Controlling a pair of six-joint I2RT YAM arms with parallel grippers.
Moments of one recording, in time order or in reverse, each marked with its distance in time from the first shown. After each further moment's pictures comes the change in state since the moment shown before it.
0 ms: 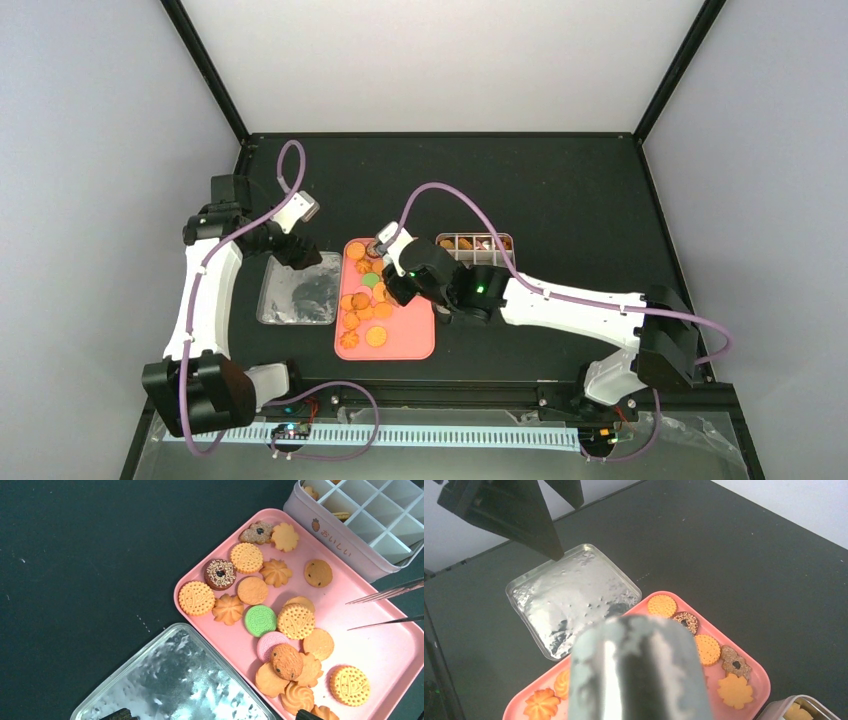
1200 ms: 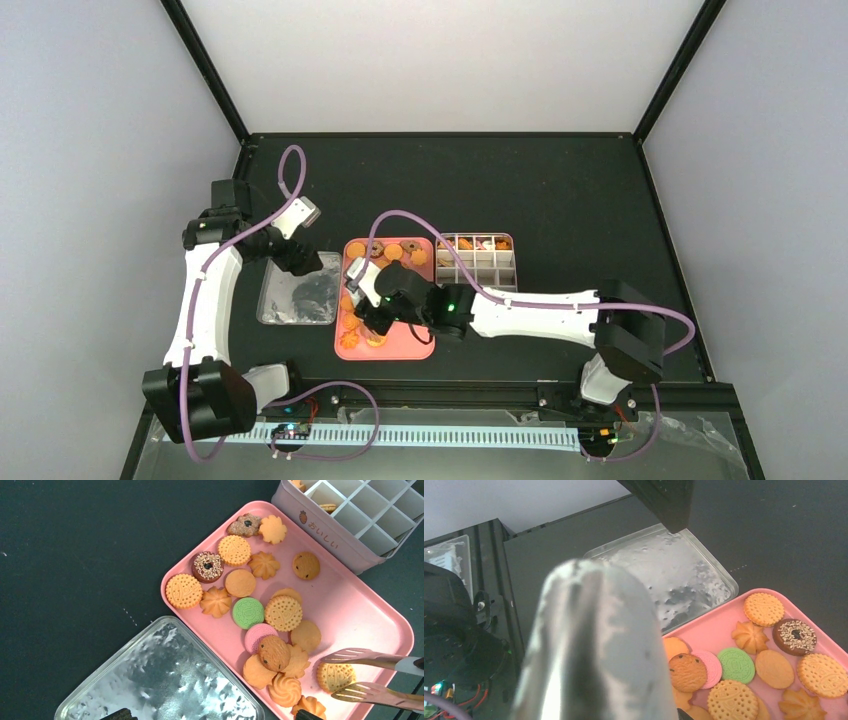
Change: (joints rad) left arm 0.000 -0.031 -0.019 -0.043 0.012 0.021; right arm 0.086 0.156 -0.001 0.139 -0.181 -0.022
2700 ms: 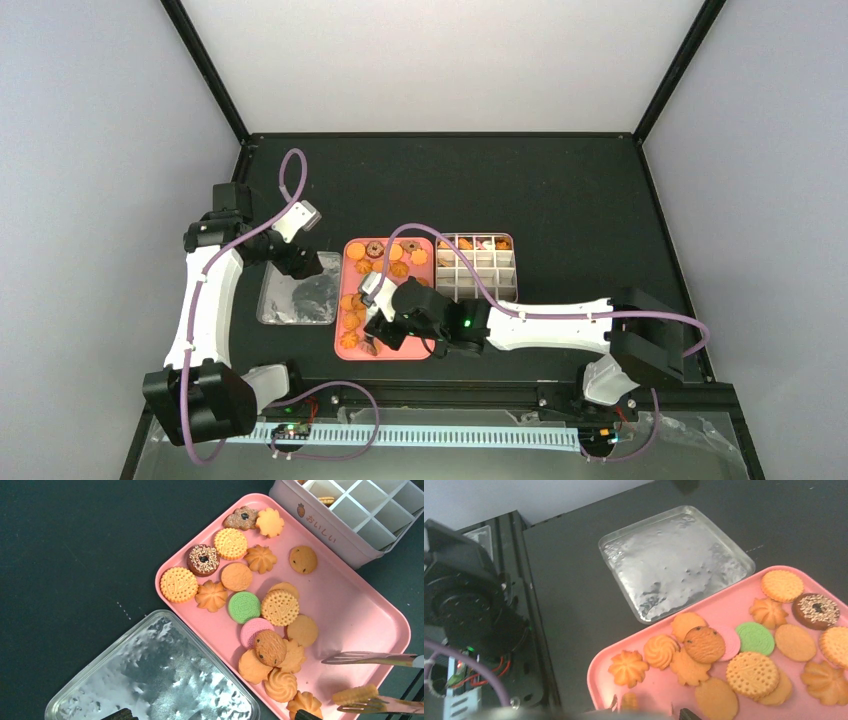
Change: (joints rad) left arm 0.000 -0.011 -0.023 -0.008 -0.005 0.000; right arm 0.030 -0.091 -0.170 0.118 0.003 0.039
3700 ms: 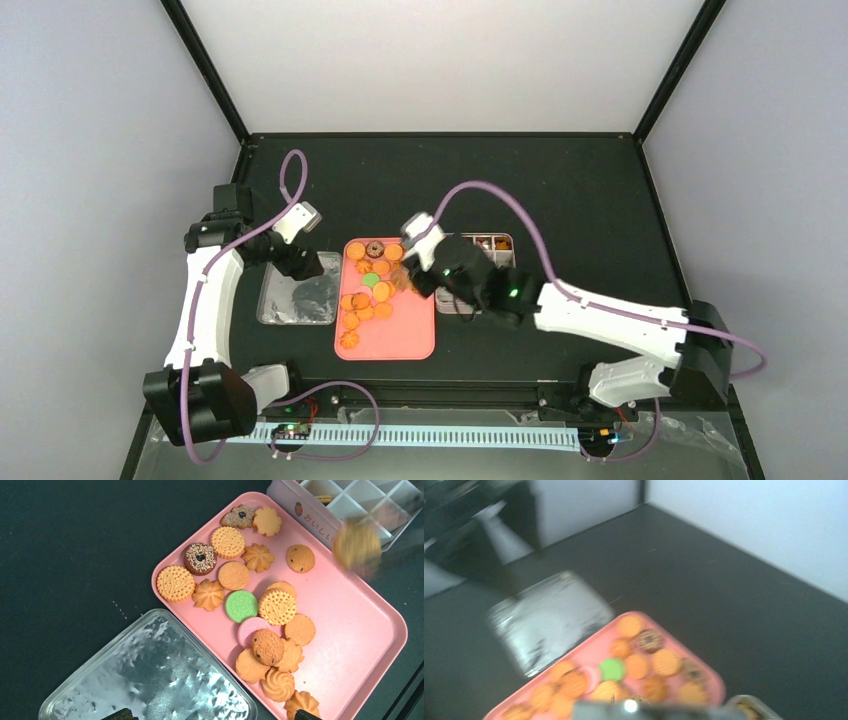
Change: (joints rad) left arm 0.000 -0.001 -0.009 0.000 0.006 0.000; right arm -0.117 -0.217 0.053 -0.196 0.197 -0.066
